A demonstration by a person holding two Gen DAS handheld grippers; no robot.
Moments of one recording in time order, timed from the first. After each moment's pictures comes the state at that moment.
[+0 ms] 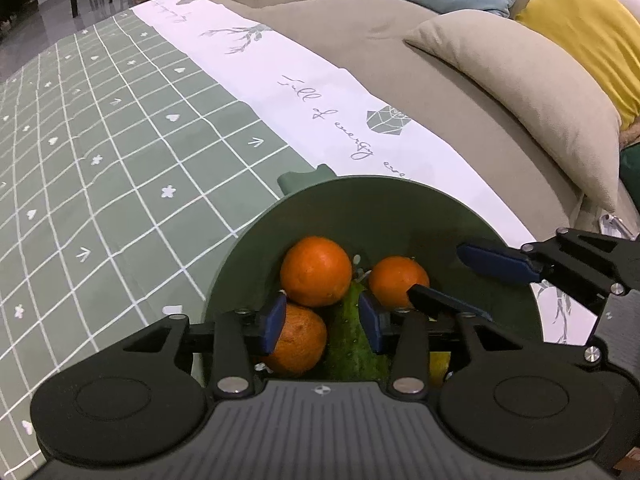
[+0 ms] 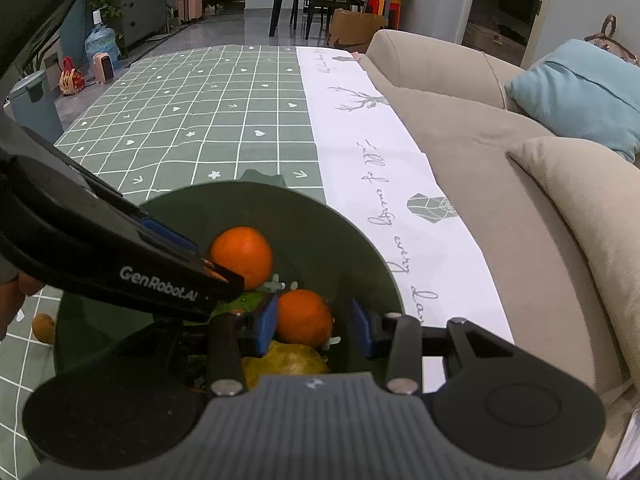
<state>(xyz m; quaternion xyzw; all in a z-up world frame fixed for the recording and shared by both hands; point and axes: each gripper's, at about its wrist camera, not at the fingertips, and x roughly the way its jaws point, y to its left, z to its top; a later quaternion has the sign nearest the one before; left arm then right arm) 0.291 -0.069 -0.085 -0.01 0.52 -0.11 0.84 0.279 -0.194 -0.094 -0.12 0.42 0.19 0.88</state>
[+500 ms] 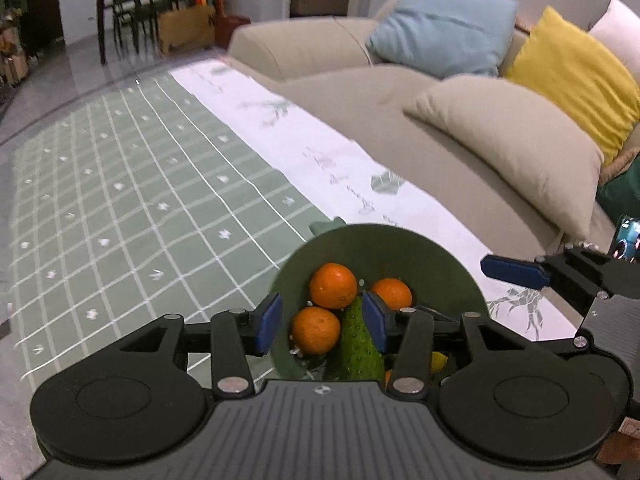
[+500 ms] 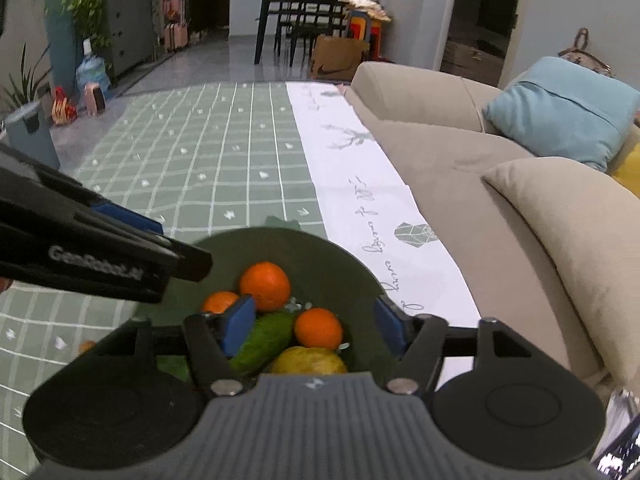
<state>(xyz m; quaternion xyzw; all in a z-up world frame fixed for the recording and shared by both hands) 0.220 -0.050 -0.005 -0.01 0.44 -0.08 0.90 0.230 -0.191 -0.034 -0.08 0.38 0.17 0.91</state>
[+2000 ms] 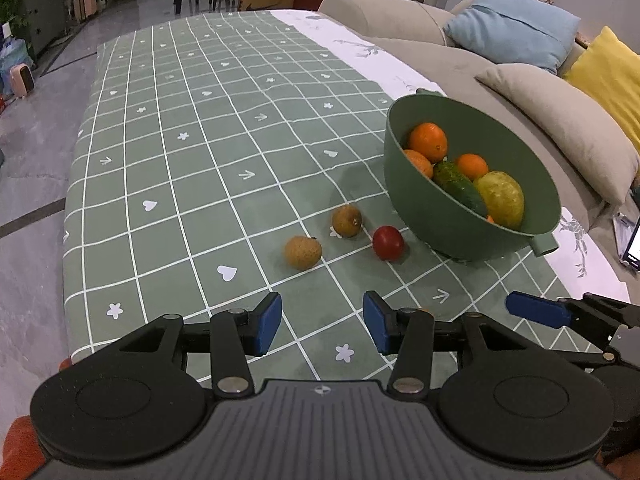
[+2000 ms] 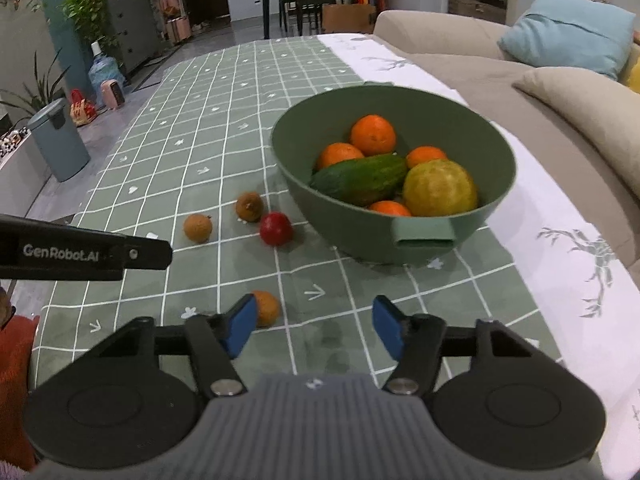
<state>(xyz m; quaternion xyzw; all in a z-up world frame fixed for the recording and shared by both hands) 0.094 0.018 -0.086 -0.07 0.46 0.00 0.88 0.109 -0.155 -0.108 -0.03 0.44 0.19 0.88</state>
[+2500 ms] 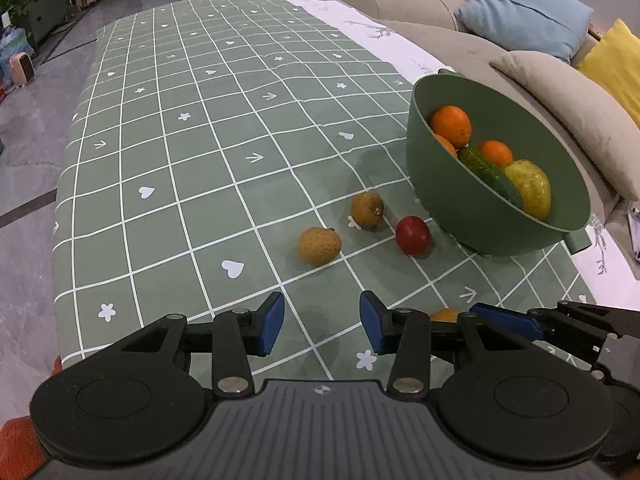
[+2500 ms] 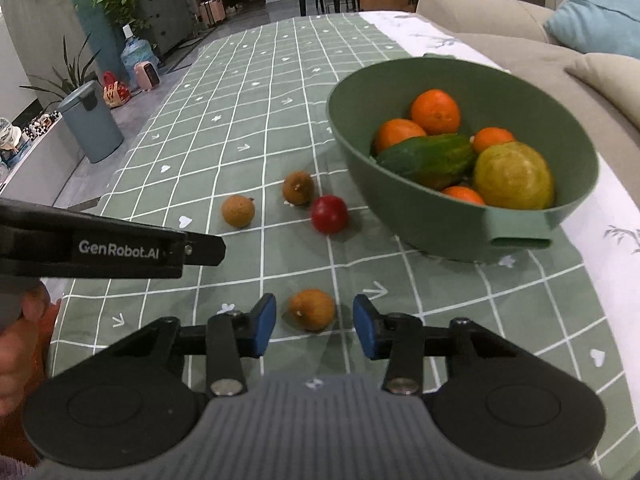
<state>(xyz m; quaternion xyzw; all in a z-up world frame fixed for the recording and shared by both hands) 0.109 0.028 -0.106 -0.07 0.48 0.00 0.87 0.127 -0.127 -0.130 -0.02 0.46 0.25 0.85</state>
